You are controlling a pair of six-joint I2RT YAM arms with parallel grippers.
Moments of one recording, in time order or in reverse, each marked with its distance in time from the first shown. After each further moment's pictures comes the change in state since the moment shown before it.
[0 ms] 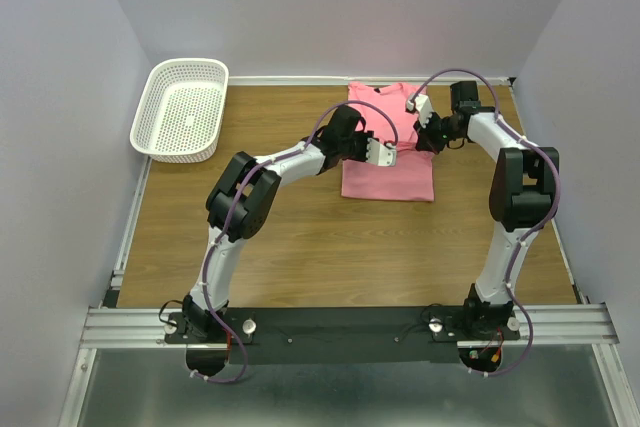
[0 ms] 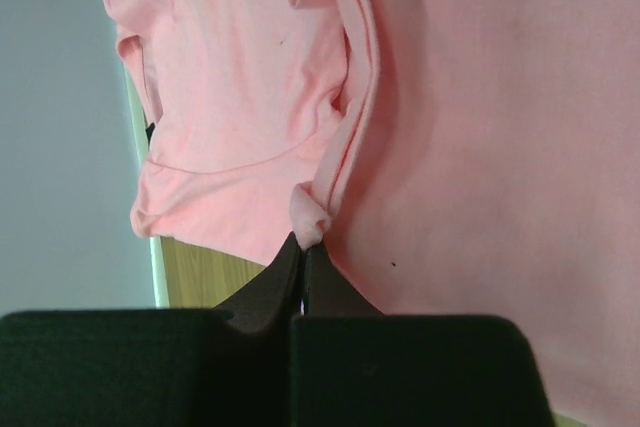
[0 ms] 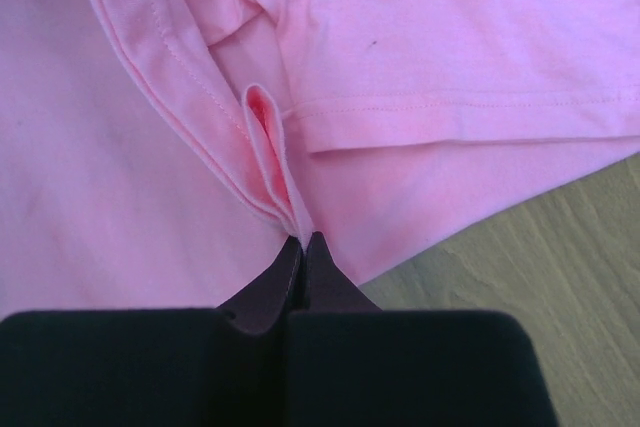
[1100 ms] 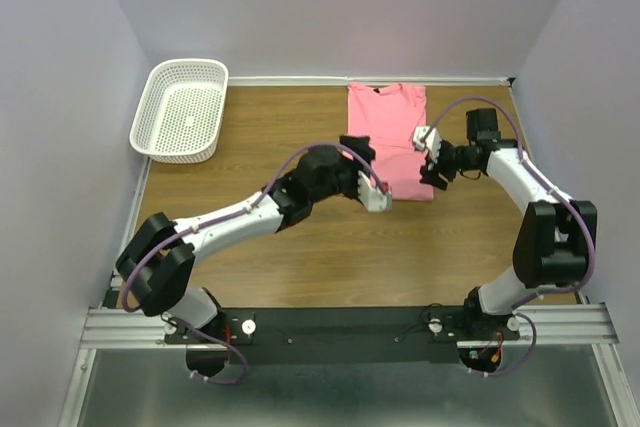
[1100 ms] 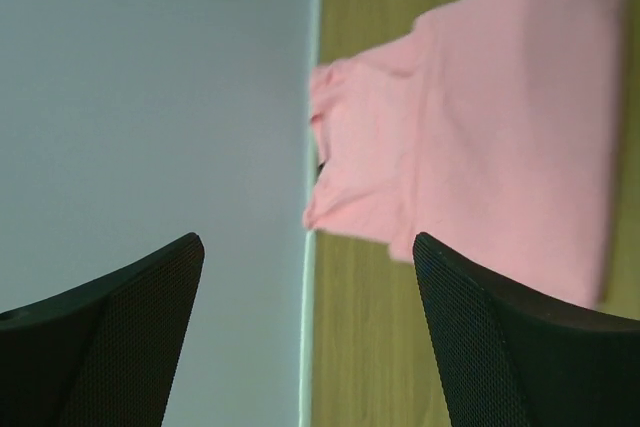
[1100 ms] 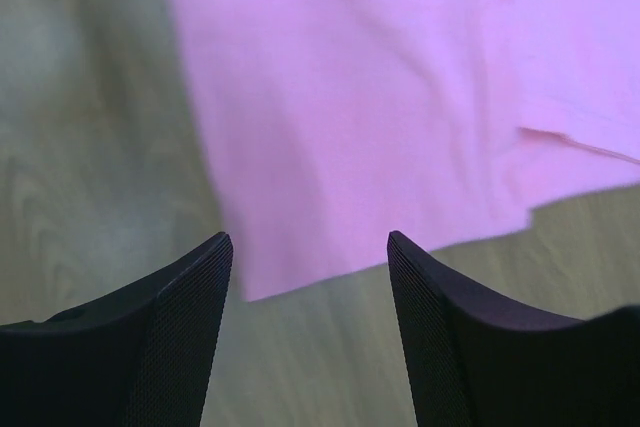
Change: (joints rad) left arm -0.173 -0.675 -0.567 0.238 -0.145 0.013; right arm -0.016 -0.406 -0.371 0.000 -0.094 -0.215
